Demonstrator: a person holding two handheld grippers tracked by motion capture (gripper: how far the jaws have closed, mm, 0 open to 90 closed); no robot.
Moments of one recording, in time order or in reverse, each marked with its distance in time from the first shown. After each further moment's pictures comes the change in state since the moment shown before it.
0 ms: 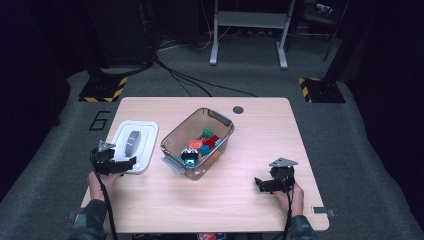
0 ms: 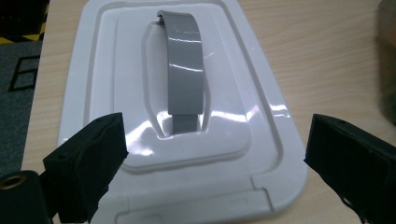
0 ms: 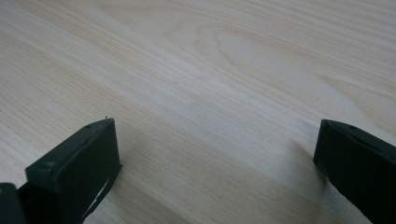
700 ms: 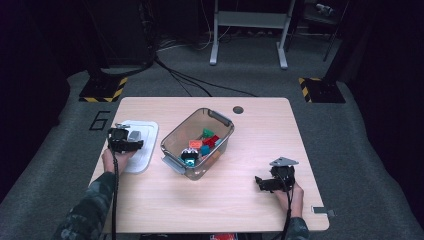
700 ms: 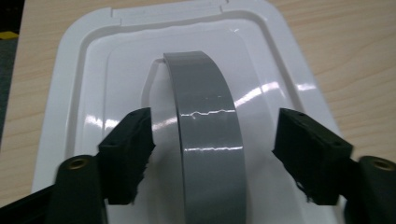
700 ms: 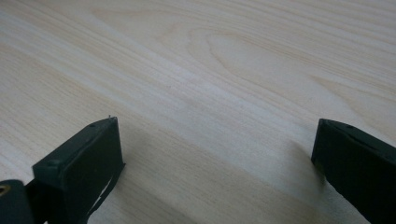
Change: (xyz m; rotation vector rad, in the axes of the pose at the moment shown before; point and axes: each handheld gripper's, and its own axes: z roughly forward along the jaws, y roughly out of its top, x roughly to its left) left arm 0.005 0.044 0.075 0.119 0.069 0.054; right arm -0.002 0.001 0.001 -0.005 -0.018 0.020
